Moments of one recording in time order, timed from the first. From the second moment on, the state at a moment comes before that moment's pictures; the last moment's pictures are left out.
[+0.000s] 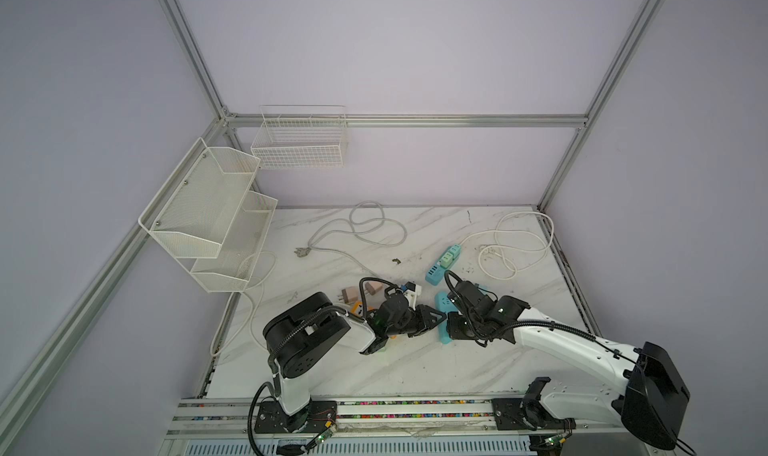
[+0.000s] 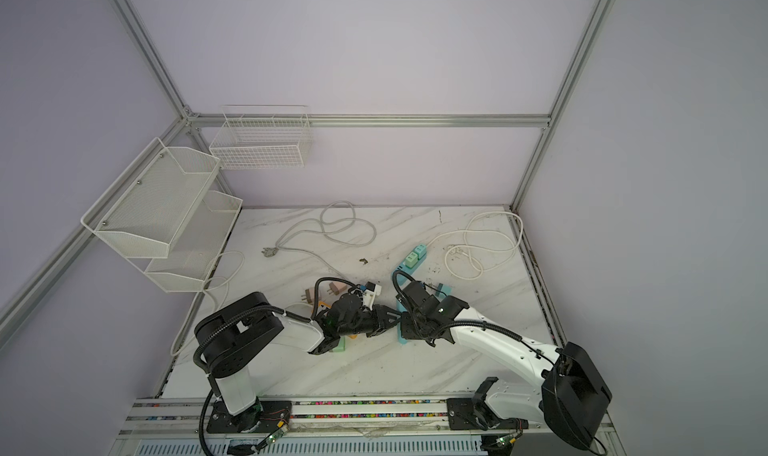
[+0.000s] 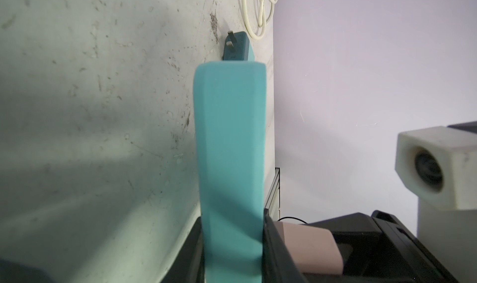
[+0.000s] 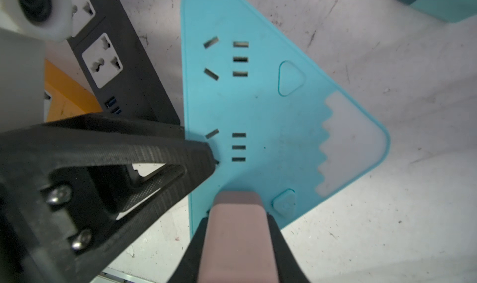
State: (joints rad) left arm -0.88 1.83 0.65 0.79 0.36 -1.23; right arm 0.81 1.23 0.81 -0.73 0.05 0.77
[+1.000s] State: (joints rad) left arm -0.88 1.83 0.66 0.83 0.35 -1.25; right arm 0.73 1.19 0.80 -0.73 -0.02 0.71
